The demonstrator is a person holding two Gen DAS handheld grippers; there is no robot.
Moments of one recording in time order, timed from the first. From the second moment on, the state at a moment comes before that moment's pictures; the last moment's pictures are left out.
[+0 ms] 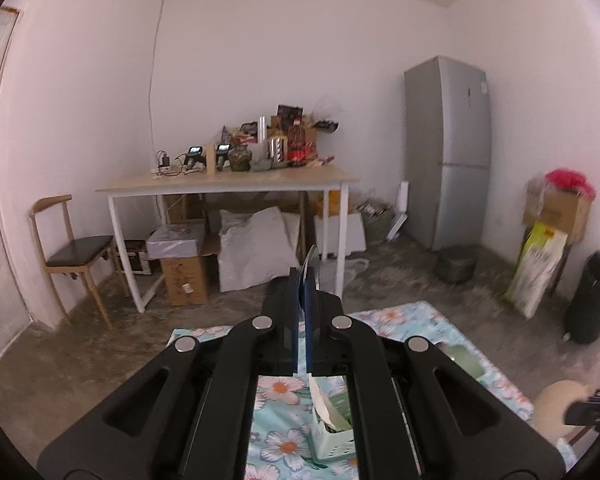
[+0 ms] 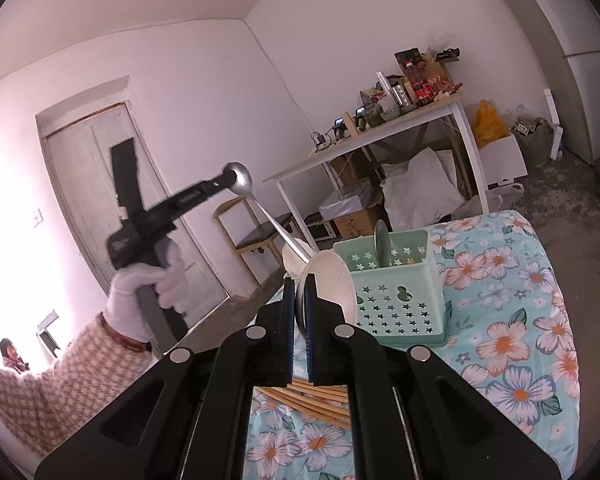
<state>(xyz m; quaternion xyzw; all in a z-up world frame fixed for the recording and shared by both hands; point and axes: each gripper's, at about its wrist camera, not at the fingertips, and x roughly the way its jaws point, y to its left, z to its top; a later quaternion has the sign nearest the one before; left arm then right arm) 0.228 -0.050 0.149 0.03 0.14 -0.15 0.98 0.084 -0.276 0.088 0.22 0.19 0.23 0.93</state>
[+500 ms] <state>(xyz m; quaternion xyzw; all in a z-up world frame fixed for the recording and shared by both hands) 0.257 -0.032 0.117 -0.05 0.18 -0.19 0.96 0.086 -0.281 0.086 0.23 0.19 0.22 0.93</state>
